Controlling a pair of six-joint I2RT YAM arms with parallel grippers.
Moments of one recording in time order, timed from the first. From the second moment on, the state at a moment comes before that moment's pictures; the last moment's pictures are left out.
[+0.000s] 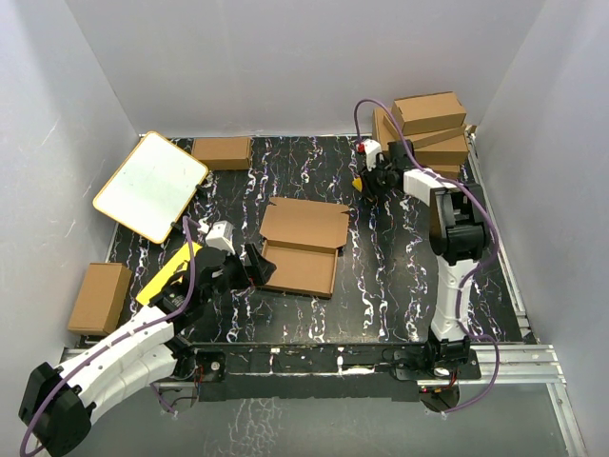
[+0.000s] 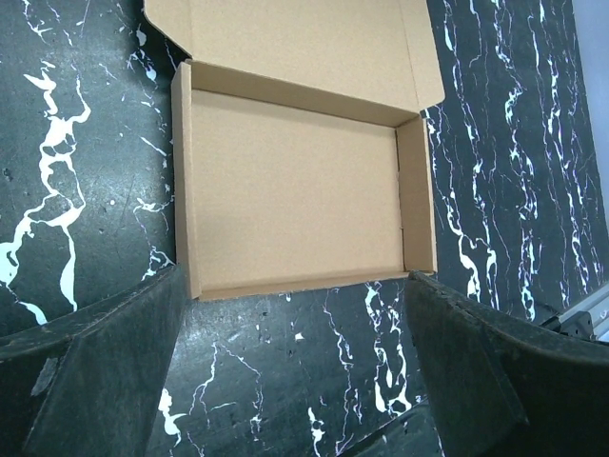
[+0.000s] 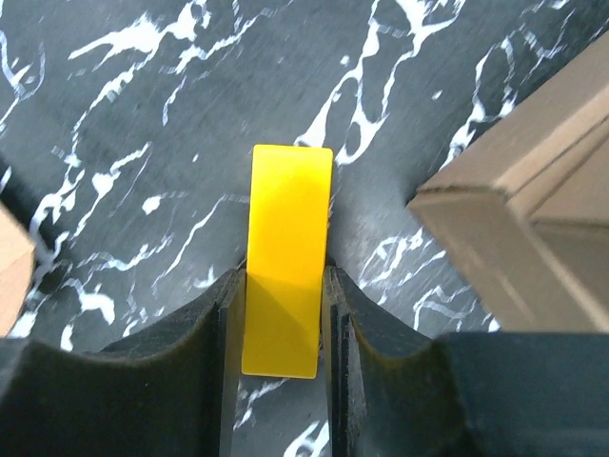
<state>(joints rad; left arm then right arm) -0.67 0.75 0.39 -0.13 -0.08 -0.69 0.10 2.17 1.53 -0.19 -0.42 -0.46</state>
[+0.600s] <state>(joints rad) -0.66 0.78 0.43 -0.17 -0.08 -0.70 0.09 1.49 0.97 -0.15 -0.93 -0.45</state>
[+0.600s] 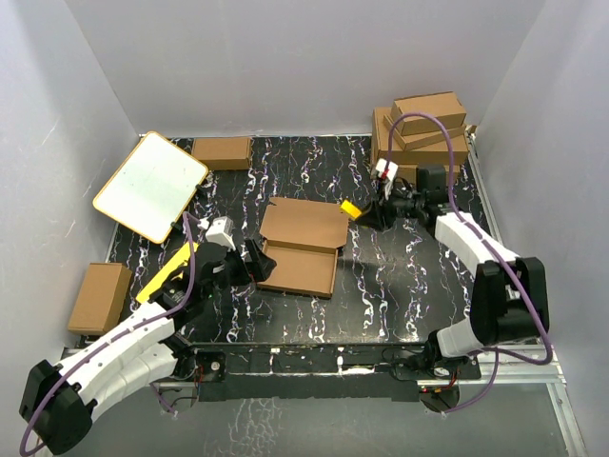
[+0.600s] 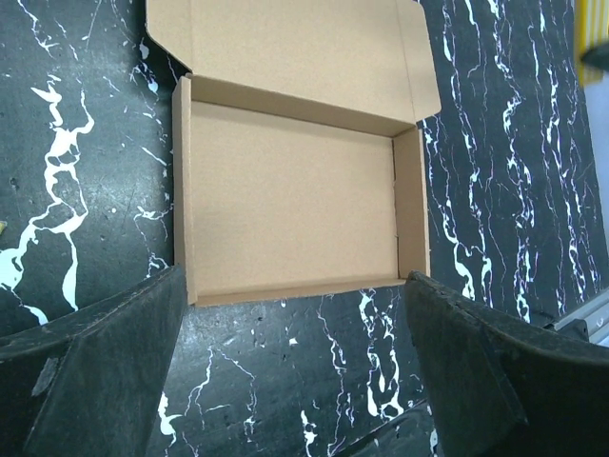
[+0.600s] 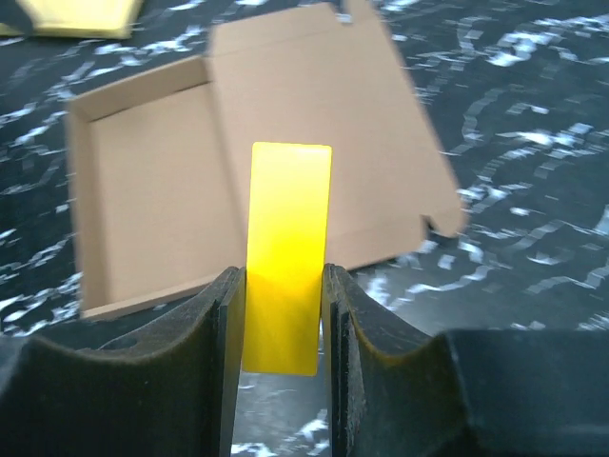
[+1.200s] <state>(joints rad) -0.66 0.83 0.45 -0.19 -0.14 -0.72 0.47 1.46 0.79 0.07 -0.82 -0.33</state>
